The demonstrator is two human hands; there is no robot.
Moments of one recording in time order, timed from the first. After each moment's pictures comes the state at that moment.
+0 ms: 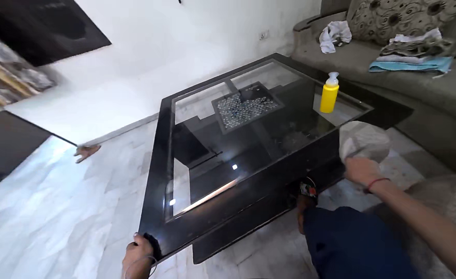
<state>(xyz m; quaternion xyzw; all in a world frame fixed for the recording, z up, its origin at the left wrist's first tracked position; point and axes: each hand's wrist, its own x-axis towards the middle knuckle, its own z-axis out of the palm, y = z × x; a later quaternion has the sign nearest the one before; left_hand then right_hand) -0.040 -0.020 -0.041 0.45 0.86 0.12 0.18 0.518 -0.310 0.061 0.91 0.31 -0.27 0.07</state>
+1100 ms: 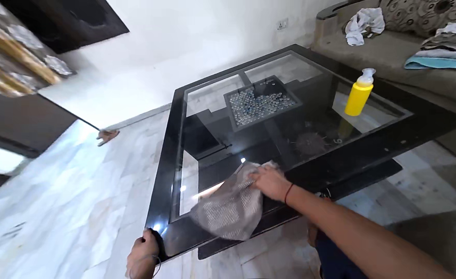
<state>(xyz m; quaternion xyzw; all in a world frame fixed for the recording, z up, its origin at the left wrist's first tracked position) -0.031 -0.028 -0.028 0.44 0.87 0.11 0.17 0.372 -0.134 0.043 0.57 0.78 -0.25 -0.03</state>
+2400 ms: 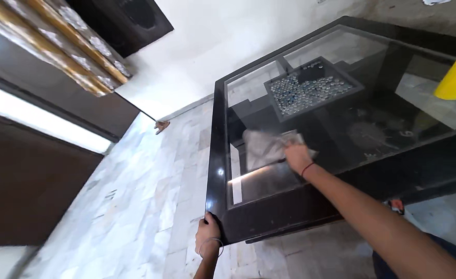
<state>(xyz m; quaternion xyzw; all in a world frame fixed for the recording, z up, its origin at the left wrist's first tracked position) -0.013 -0.033 -0.012 0.42 0.89 0.06 0.18 0.313 -0.020 0.023 0.77 0.61 -0.20 -0.04</state>
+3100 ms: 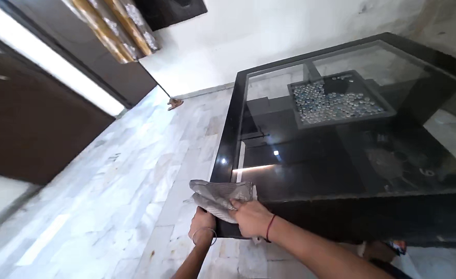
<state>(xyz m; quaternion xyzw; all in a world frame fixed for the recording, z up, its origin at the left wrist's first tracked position) -0.013 -0.031 -0.006 0.41 0.89 0.04 0.21 0.167 -0.053 0.049 0.40 0.85 -0.34 0.04</state>
